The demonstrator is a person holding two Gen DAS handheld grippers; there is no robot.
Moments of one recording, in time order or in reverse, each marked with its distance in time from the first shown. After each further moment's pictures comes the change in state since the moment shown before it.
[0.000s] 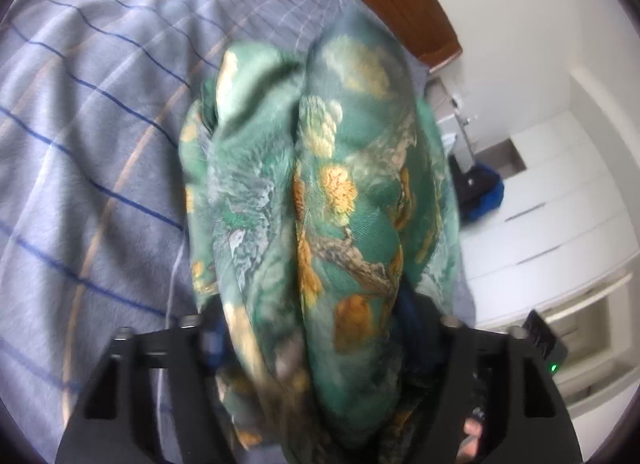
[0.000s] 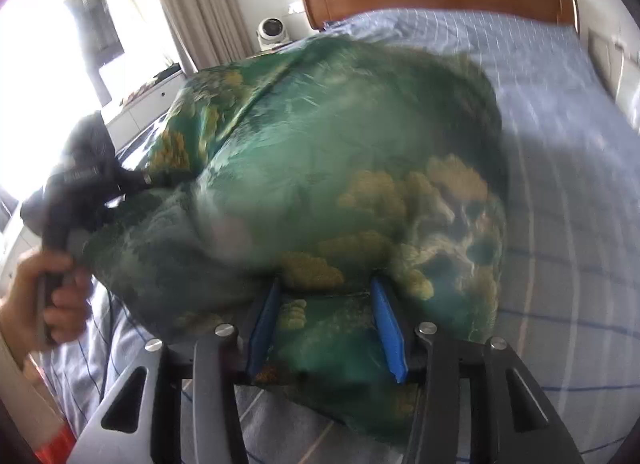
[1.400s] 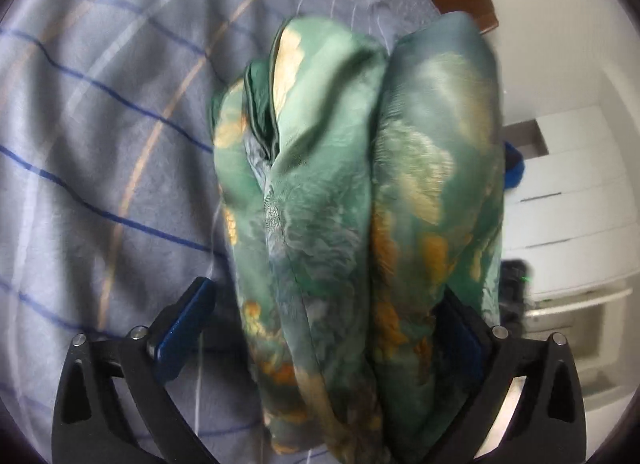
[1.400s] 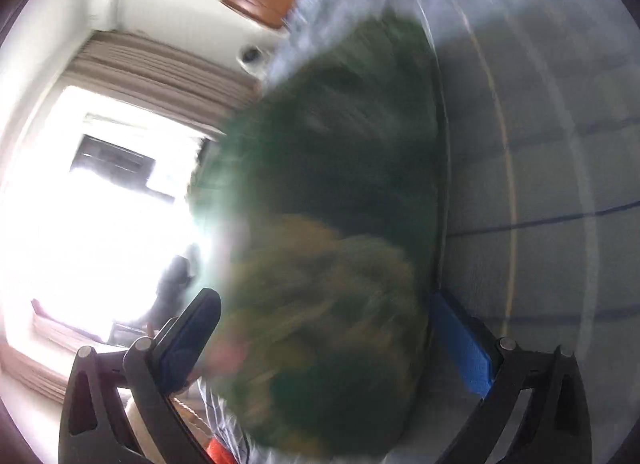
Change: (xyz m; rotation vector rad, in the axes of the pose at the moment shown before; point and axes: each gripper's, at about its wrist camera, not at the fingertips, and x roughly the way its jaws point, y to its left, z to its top) left arm 0.028 0.031 0.035 -0.089 0.233 0.034; right arm 0.046 -0.140 0.019 0.590 0.167 0.486
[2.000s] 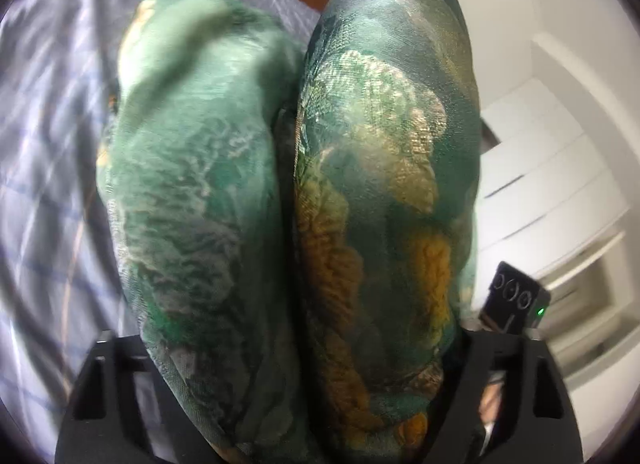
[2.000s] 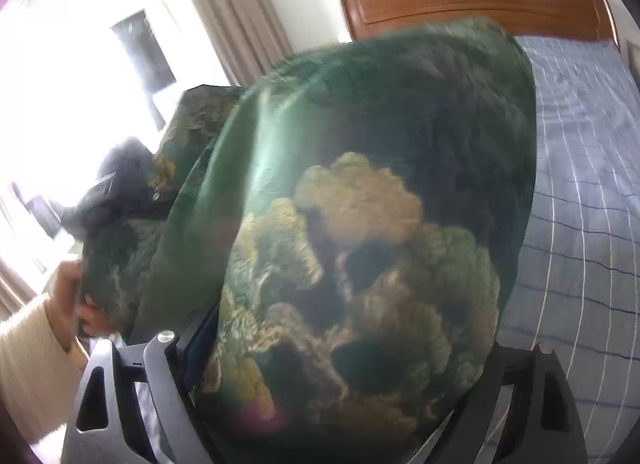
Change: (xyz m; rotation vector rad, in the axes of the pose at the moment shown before) left arm -0.030 -0.103 0.021 0.281 -0.218 -0.047; right arm 0.009 0.146 -0.015 -0.610 -0.183 -0.204
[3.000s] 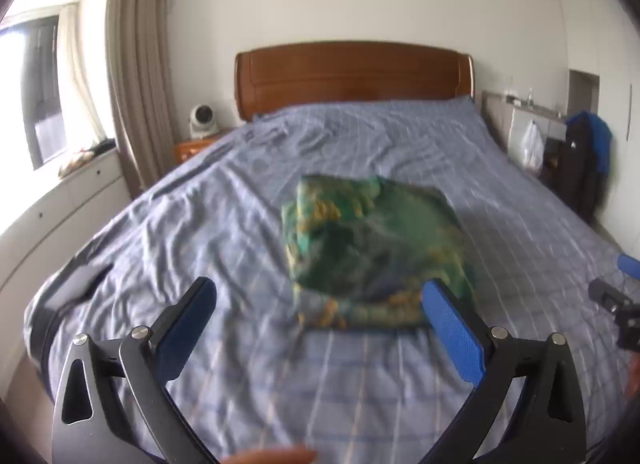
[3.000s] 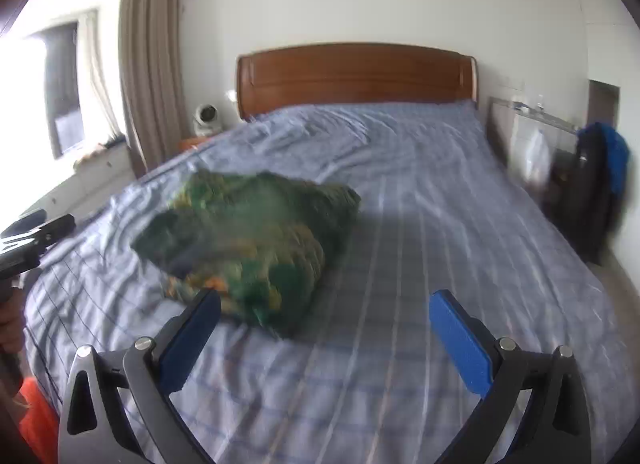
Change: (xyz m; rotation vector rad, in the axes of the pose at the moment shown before) left arm -0.098 -0.181 -0.201 0.386 -0.431 0.772; right arm -0.218 0.086 -0.094 -0.013 -0.199 -0.585
